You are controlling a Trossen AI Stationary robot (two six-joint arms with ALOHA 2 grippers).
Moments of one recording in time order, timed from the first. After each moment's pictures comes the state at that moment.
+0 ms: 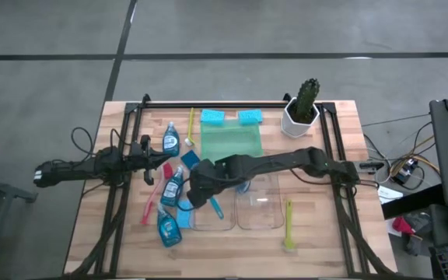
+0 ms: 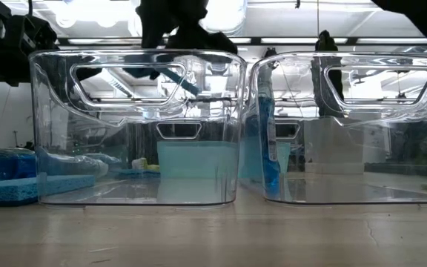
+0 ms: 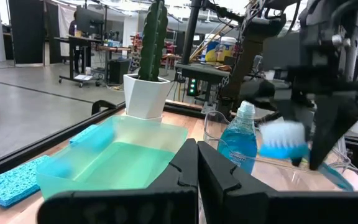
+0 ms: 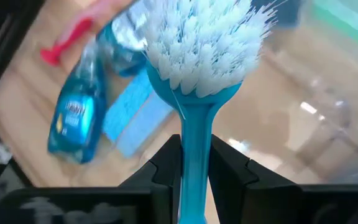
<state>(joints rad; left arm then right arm) 0.06 0.05 0.01 0.04 -0.15 -0.14 0.16 2.34 2.35 -1.11 0.08 1.05</state>
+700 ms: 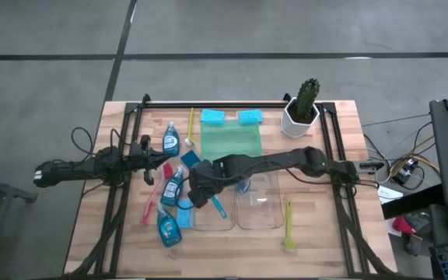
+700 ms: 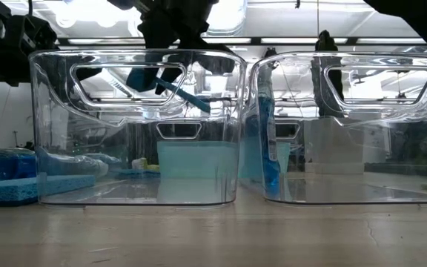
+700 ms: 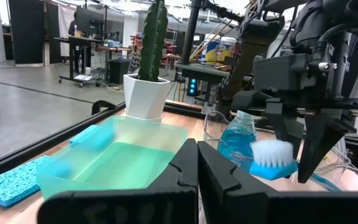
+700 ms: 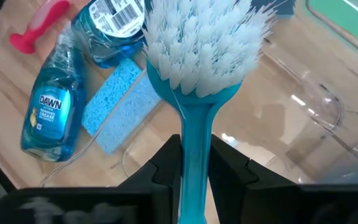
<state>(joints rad) 0.06 0.05 0.01 0.04 -0.15 -0.14 0.15 2.36 2.33 -1.13 0.06 1.02</state>
